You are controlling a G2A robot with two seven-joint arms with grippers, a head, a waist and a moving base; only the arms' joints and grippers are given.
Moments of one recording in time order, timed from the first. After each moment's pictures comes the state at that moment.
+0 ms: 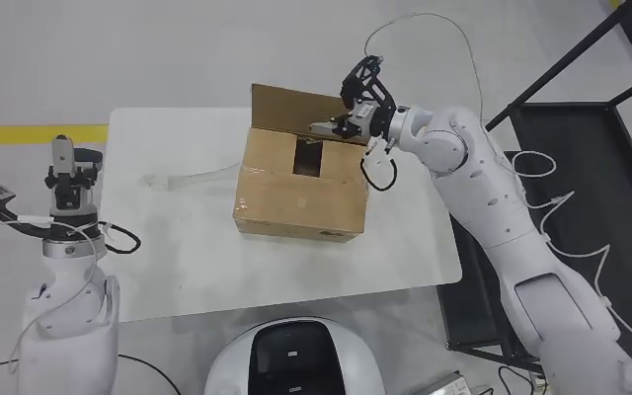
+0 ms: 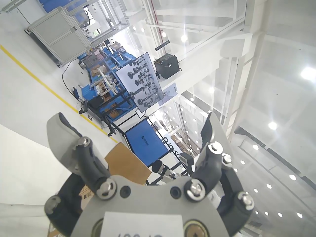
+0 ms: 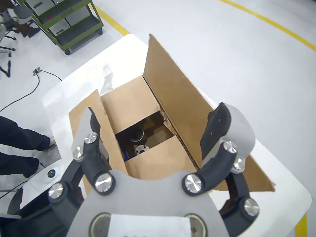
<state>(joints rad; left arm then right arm) 1.50 -1.28 -1.72 -1.83 0.10 -0.47 -0.01 -0.61 -1.12 0.98 -1.23 -0.65 -0.54 0.51</state>
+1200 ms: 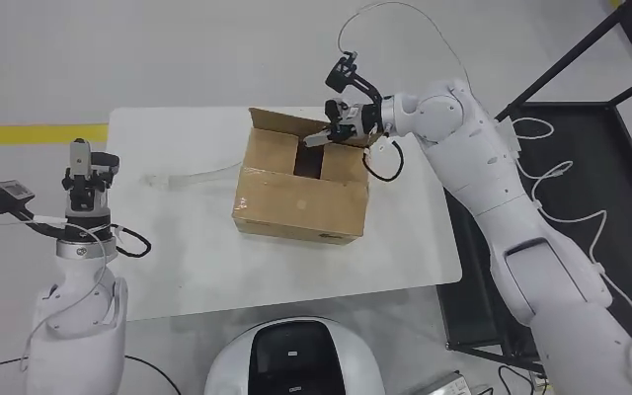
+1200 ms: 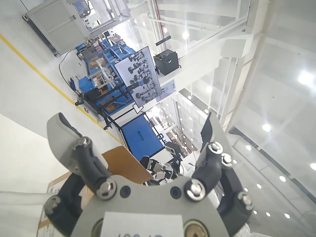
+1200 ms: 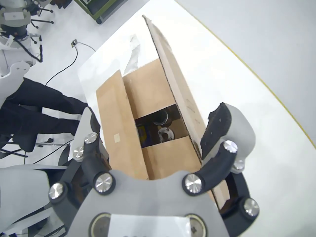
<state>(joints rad) 1.50 -1.28 -1.68 -1.83 0.06 -0.46 -0.06 -0.48 -1.17 0.92 -1.07 -0.26 -0.69 1.00</state>
